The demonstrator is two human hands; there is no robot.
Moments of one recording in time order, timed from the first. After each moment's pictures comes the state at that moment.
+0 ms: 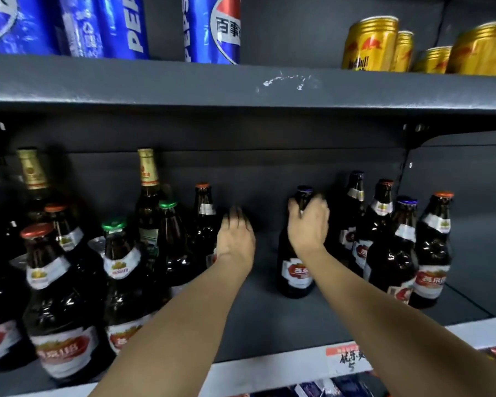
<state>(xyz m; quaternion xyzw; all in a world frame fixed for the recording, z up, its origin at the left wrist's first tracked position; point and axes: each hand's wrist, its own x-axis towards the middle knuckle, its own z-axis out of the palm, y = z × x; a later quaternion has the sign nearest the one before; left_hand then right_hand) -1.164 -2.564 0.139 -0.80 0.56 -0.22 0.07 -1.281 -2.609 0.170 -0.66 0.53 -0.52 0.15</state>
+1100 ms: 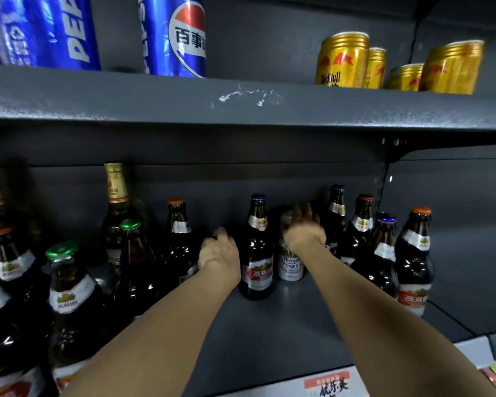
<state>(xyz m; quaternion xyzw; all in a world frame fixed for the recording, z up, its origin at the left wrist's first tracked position) -1.190 -2.563 0.169 -0.83 0.53 -0.14 0.11 -1.306 -2.690 0.174 -0.78 0.60 -0.19 0.02</state>
